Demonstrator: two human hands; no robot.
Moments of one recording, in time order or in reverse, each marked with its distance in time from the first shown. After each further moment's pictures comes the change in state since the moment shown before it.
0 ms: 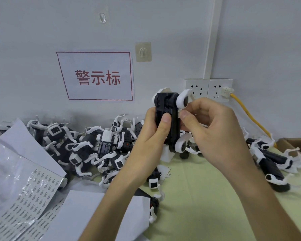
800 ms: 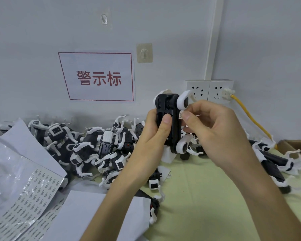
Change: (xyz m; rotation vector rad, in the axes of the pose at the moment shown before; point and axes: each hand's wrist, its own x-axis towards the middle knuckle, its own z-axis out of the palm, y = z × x) left_hand 0.001 -0.003 0.000 -0.014 0.006 -0.044; right_hand 0.002 0.000 -0.004 0.013 -0.075 0.039
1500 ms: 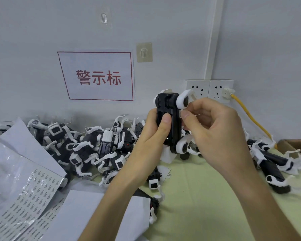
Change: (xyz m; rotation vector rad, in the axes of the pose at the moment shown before) left_hand 0.000 0.002 -0.001 -0.016 -0.027 -0.001; right_hand -0.002 -0.001 0.007 -0.044 0.127 -0.098
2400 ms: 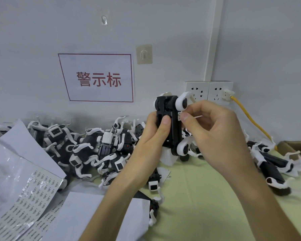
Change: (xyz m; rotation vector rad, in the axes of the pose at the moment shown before) left_hand 0.001 -0.004 0.001 -0.054 -0.005 -0.050; right_hand 0.002 0.003 -0.003 0.024 -0.048 0.001
